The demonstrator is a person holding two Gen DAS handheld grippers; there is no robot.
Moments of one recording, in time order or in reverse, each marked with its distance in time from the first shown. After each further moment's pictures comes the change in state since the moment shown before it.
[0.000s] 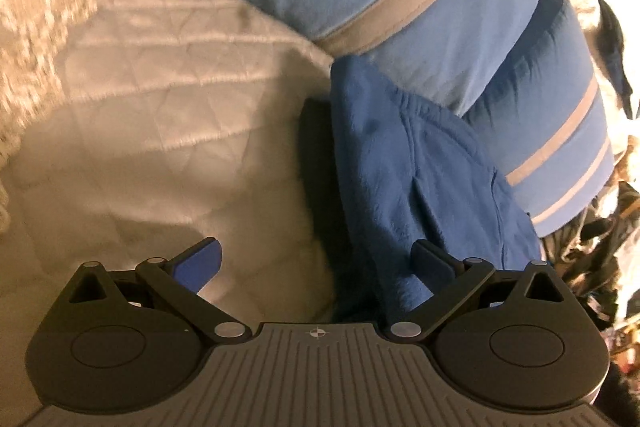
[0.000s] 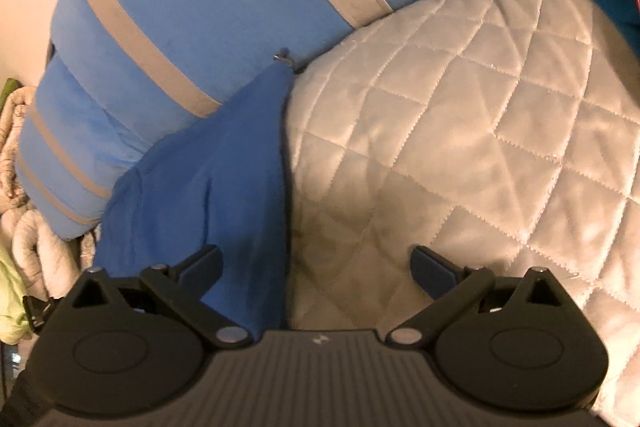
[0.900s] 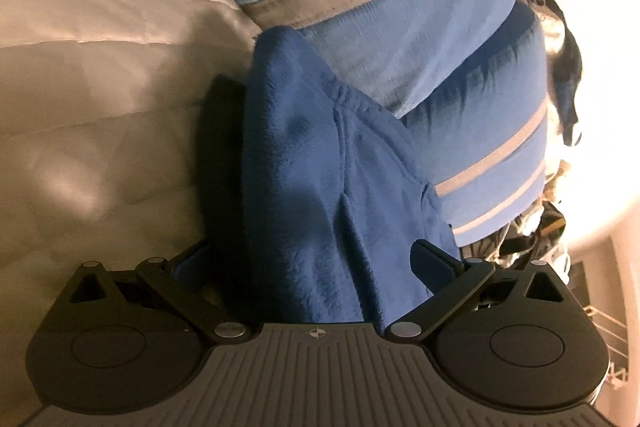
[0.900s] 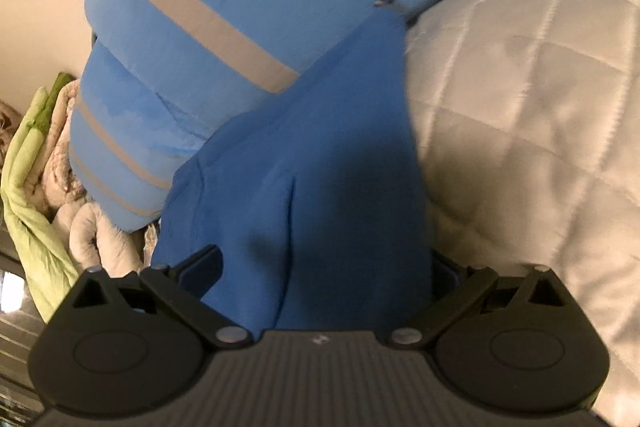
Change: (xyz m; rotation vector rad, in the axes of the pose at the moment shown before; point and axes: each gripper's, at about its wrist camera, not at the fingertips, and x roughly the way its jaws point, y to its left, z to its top) left arm 0.056 -0.011 0.021 -0.107 0.076 -0.296; right arm 0.084 0.039 0.010 0.003 0.077 0.254
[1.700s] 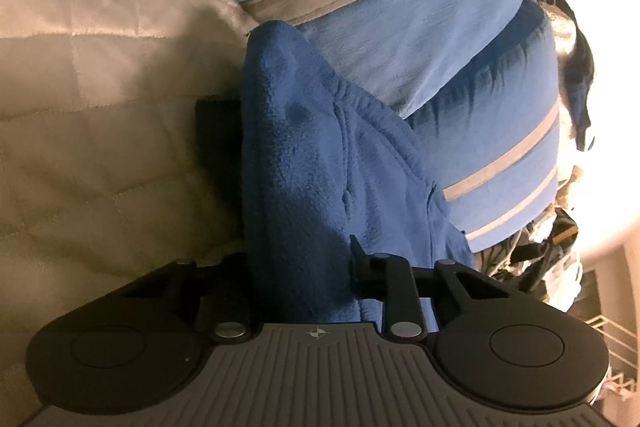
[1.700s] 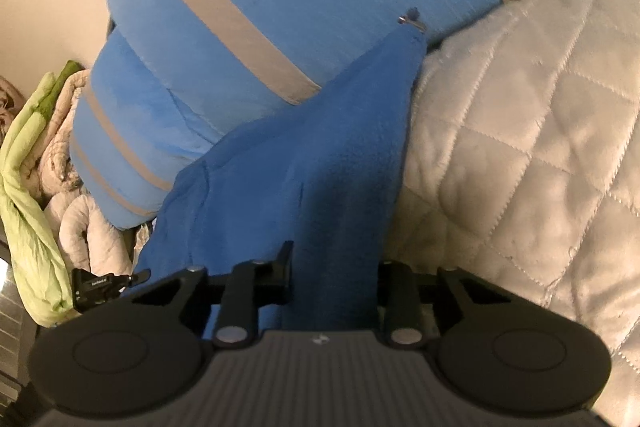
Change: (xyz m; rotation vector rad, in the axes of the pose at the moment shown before) left arm -0.003 -0.019 -0.005 -0.003 -0.029 0.064; right arm -0.001 0.021 -0.010 -0.088 -0.084 -0.028
